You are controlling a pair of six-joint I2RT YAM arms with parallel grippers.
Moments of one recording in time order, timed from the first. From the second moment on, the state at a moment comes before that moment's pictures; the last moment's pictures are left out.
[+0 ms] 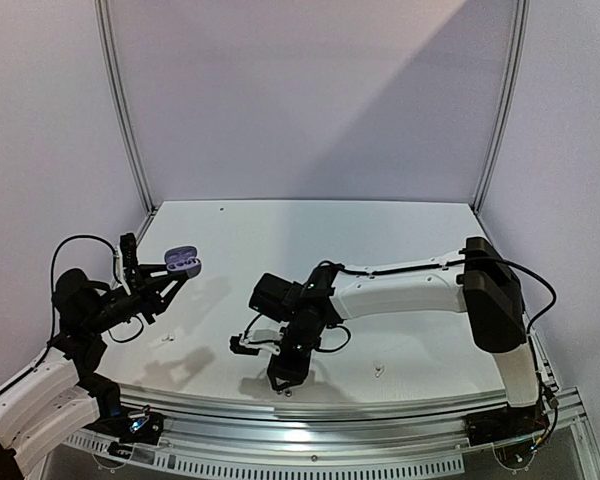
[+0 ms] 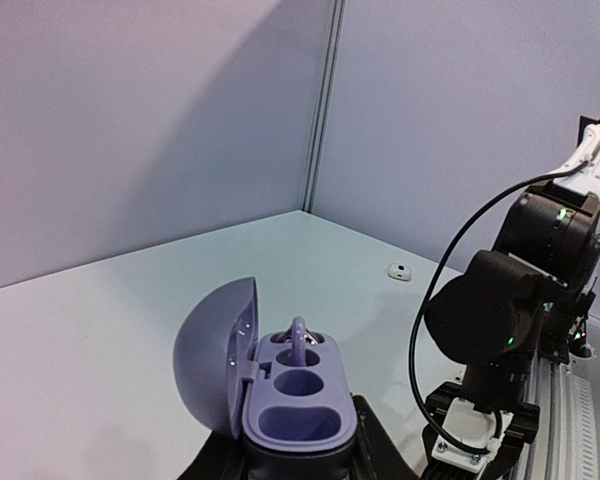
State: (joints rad) left arm -0.22 0.58 0.17 0.50 0.68 -0.21; right arm 1.21 2.20 1.71 -0.81 -0.31 -0.16
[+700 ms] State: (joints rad) left arm -0.22 0.58 0.17 0.50 0.68 -0.21; right arm 1.25 2.22 1.71 -0.81 -0.23 -0.15
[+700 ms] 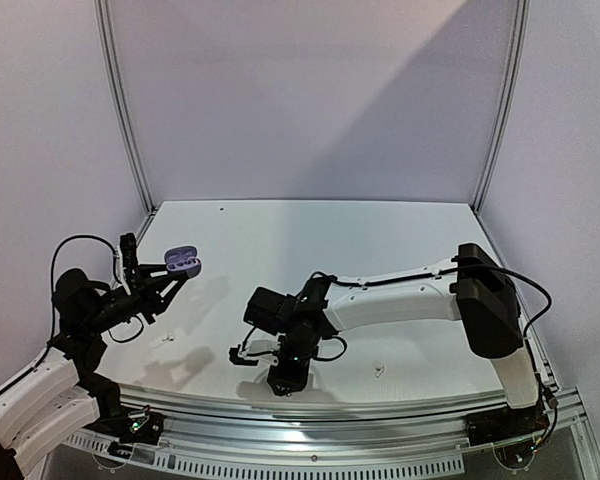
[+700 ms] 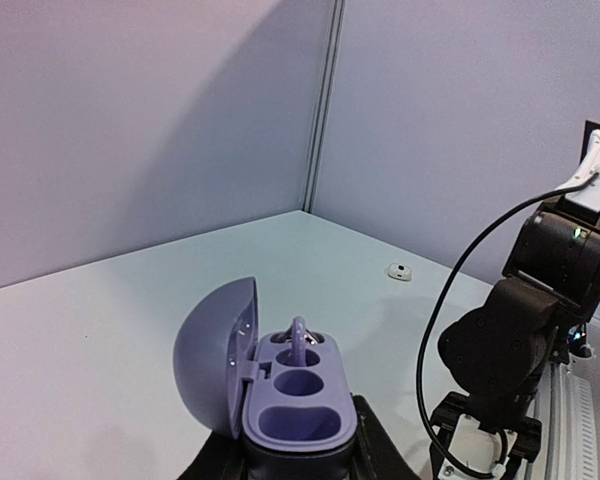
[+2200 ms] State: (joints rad) left arm -0.22 0.58 0.17 0.50 0.68 -0.21; right arm 1.25 2.21 1.69 -0.80 -0.20 -0.09
